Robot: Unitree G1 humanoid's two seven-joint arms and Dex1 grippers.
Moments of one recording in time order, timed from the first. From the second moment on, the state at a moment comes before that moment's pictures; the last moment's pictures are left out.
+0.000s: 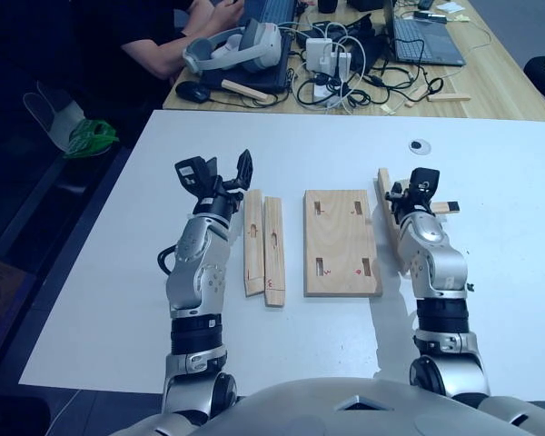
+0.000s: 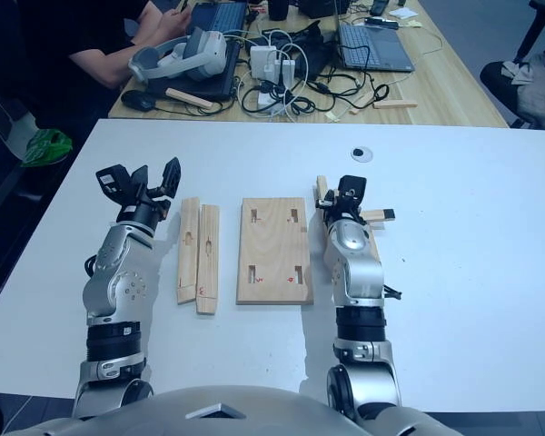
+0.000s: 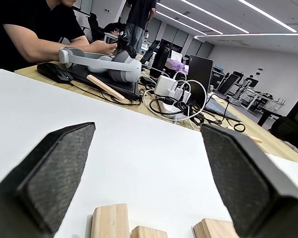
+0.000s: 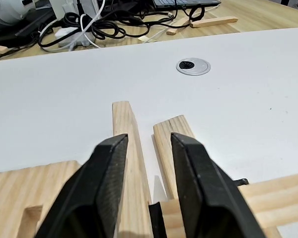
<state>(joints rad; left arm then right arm) -0.18 0.04 0.16 -0.10 -0.37 0.29 -0.09 -0.34 0.01 -0.10 0.06 0.08 0.62 -0.19</state>
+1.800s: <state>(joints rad) -0.29 0.01 0.18 -0.08 -0.38 0.28 -0.08 -0.50 -0.03 -0.02 0.24 0.07 0.75 -0.01</state>
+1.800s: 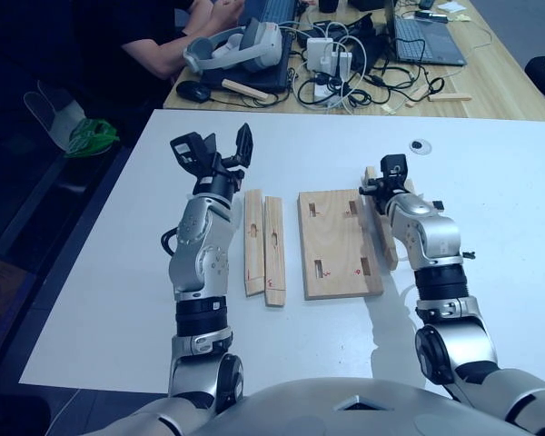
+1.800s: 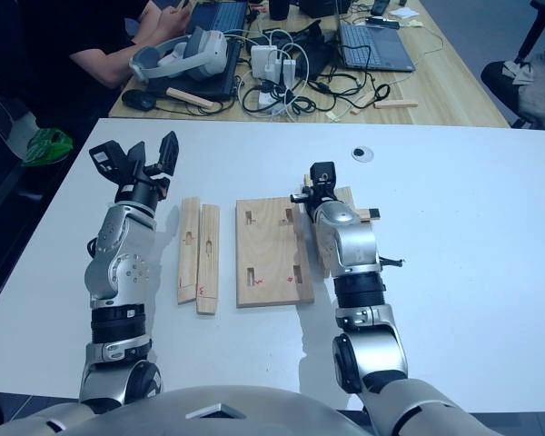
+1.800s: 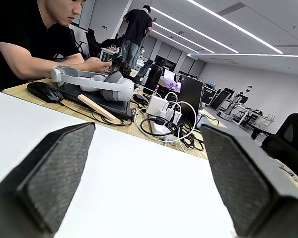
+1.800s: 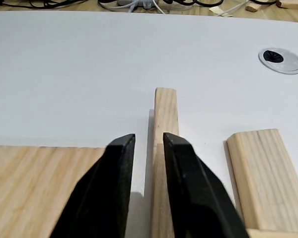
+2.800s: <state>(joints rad) -0.24 0.01 0.18 -0.07 -0.37 0.26 -0.07 -0.67 0.00 -0.13 0.52 0.13 0.80 -0.05</state>
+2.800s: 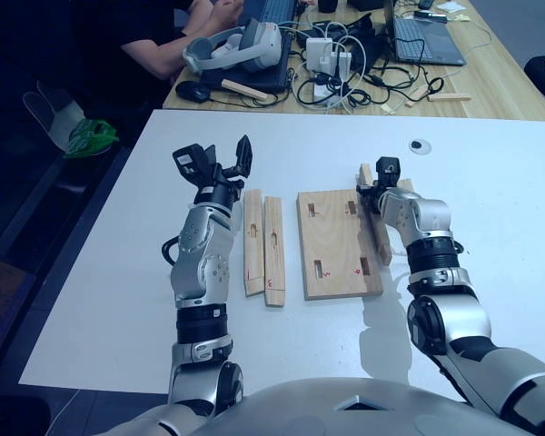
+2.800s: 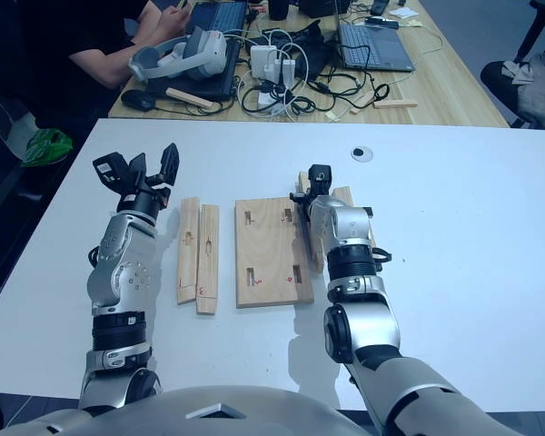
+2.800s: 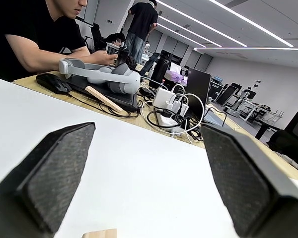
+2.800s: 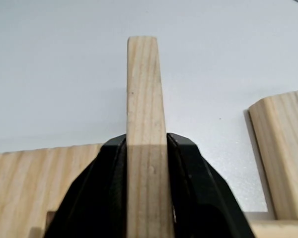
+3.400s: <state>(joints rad) -0.27 0.00 0.19 -0.08 -0.39 0.30 -0.07 -0.55 -0.07 0.07 0.23 -0.02 0.66 -0.01</state>
